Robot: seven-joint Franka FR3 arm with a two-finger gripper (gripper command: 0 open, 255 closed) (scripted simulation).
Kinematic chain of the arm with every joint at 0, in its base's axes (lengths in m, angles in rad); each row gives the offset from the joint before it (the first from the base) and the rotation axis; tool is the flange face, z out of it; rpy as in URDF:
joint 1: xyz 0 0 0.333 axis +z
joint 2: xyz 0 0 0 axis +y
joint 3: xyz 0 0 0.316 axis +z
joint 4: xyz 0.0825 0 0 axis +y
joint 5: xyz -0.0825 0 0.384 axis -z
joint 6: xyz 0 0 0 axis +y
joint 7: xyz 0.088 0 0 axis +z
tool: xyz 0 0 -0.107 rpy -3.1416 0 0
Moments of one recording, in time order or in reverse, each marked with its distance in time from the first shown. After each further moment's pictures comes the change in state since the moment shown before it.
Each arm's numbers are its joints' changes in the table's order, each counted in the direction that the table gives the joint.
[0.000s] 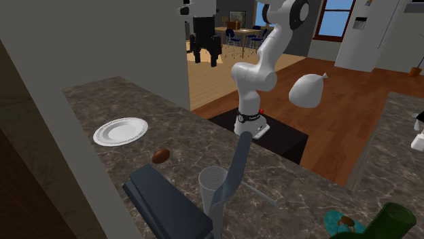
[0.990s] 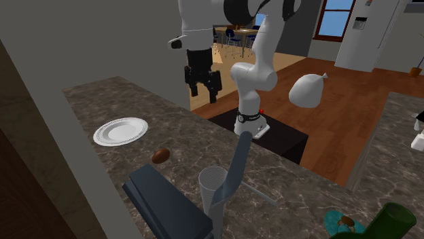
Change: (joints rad) arm 0.071 0.351 0.178 -0.053 -0.118 -0.286 -0.168
